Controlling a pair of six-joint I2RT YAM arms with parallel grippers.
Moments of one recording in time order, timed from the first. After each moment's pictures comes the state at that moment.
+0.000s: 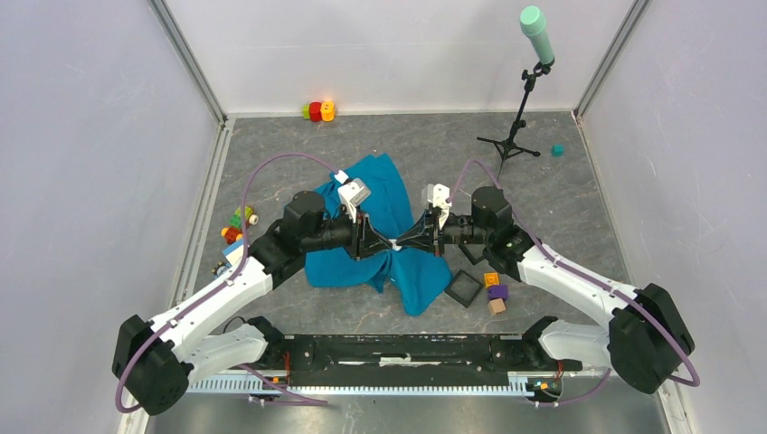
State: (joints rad) left arm -0.66 1.02 0.72 -0.07 0.54 -0.28; right arm 0.64 1.19 0.66 0.33 -0.83 -0.08
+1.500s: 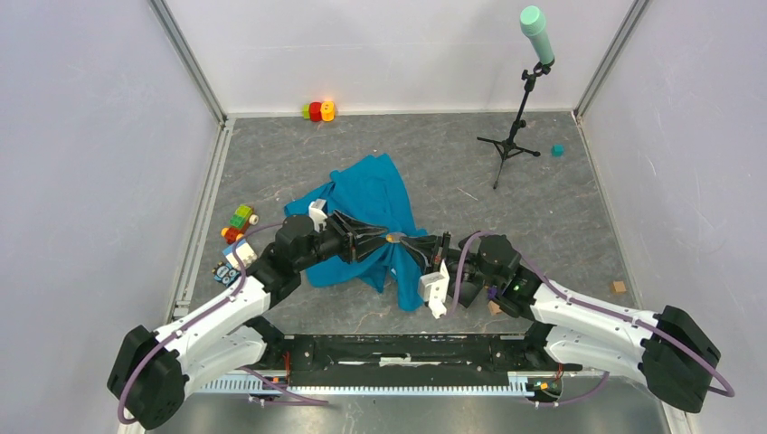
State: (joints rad) left arm -0.63 0.92 0.46 0.21 0.33 -1.71; right arm 0.91 0.97 0.40 0.54 -0.42 -1.11
